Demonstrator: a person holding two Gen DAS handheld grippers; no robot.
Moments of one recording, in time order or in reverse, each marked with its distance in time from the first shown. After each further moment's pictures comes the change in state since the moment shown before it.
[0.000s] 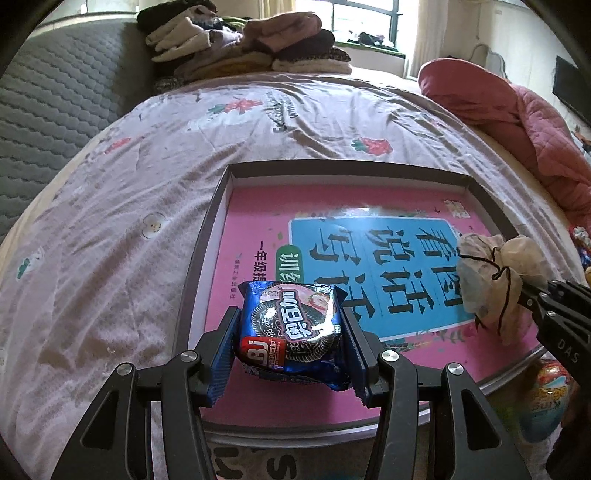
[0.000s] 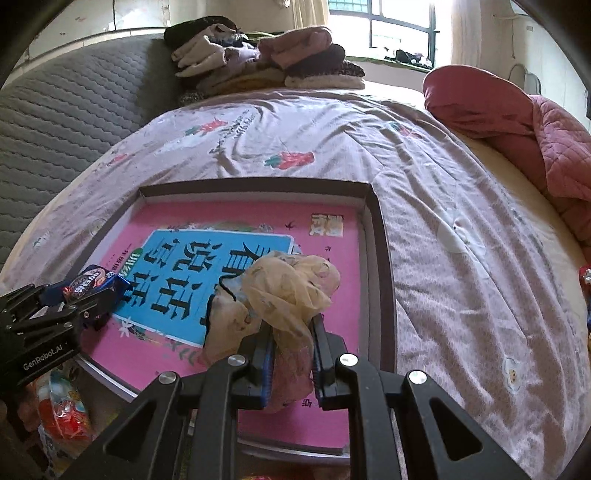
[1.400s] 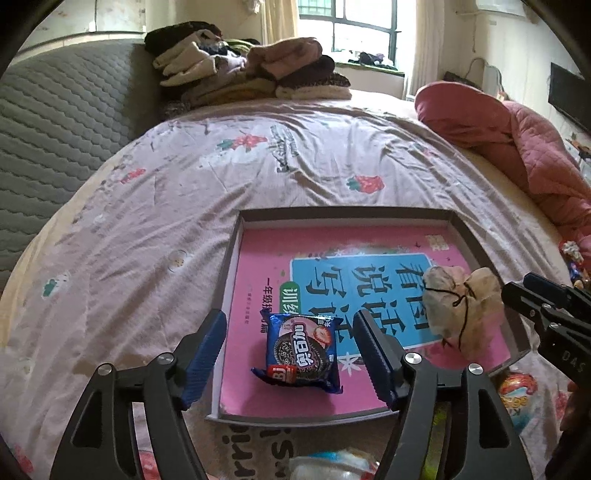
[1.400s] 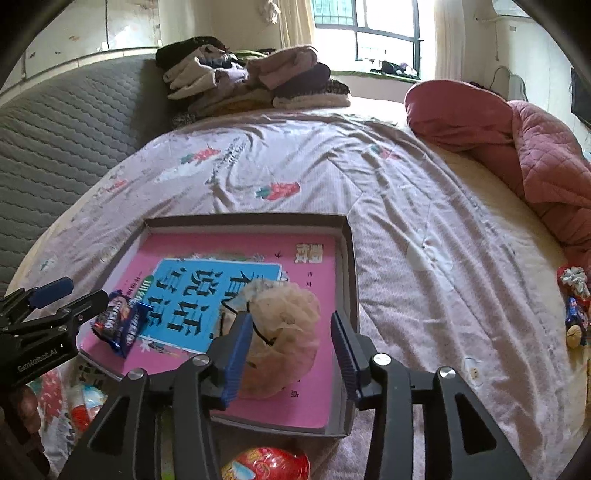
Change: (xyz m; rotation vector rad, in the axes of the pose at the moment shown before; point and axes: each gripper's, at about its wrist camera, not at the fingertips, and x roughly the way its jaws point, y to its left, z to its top) left arm -0.057 -0.003 0.018 -0.003 -0.090 0.018; right arm -0.055 -0.004 0.014 0.036 -0.088 -0.020
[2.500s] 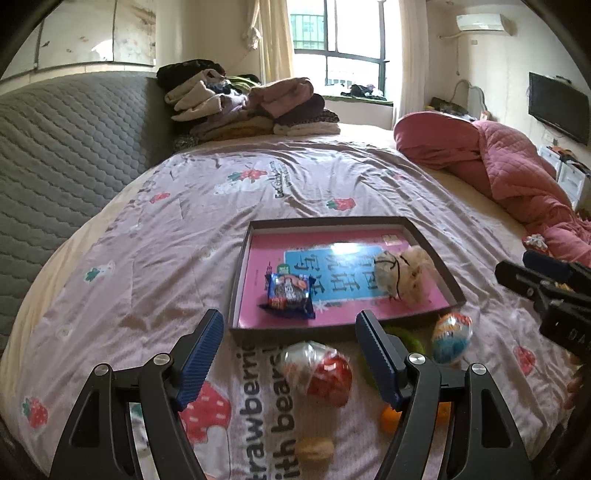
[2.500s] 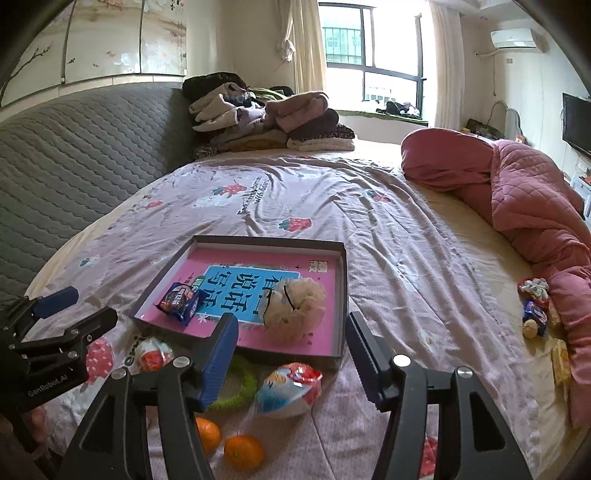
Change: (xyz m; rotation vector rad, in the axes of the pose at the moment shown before) left arm -0.132 -0.010 -0.074 0.018 -0.133 -0.004; right arm -0.124 0.022 -0.043 -0.048 -0.140 0.006
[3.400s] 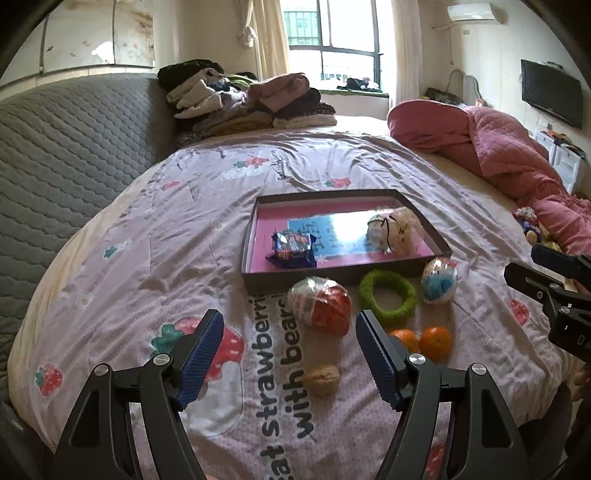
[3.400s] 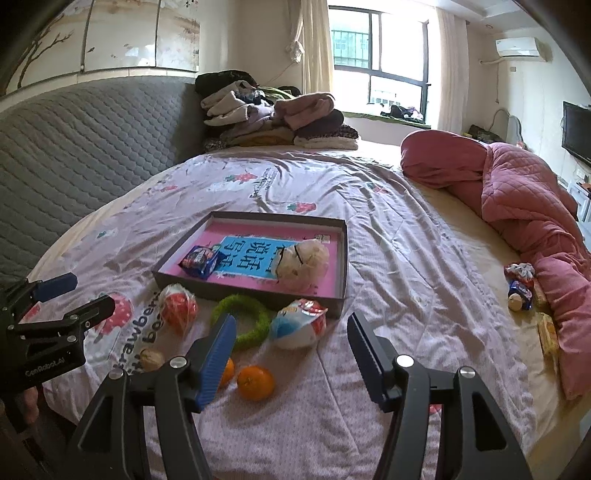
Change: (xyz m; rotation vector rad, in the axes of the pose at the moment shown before) left arm -0.044 0.001 -0.052 0.036 0.021 0.016; right arm -0.048 0.015 -0.056 -0.043 0.007 0.000
